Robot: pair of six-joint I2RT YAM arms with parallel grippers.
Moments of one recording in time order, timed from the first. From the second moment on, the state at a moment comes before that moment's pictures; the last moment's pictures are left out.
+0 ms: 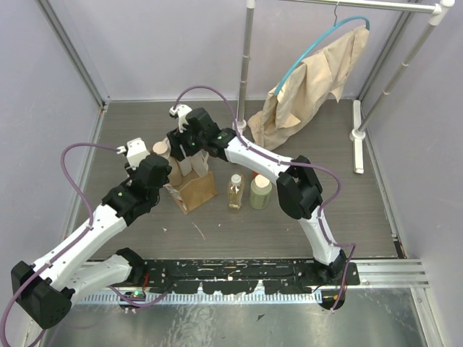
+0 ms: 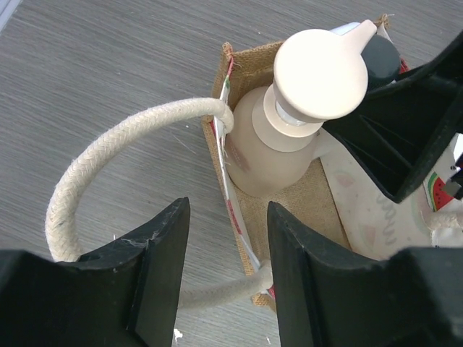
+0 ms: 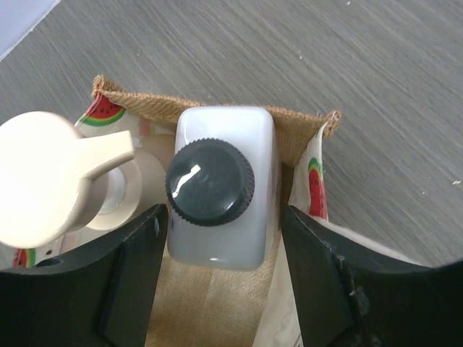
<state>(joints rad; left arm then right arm) -0.61 0.95 0.82 -0.54 -0.77 -0.67 0.84 2.19 1.95 -0.29 -0.15 0.15</state>
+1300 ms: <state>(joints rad) -0.61 0.92 0.80 -0.58 -0.75 -0.67 0.89 1.72 1.73 -0.26 0.05 0.00</state>
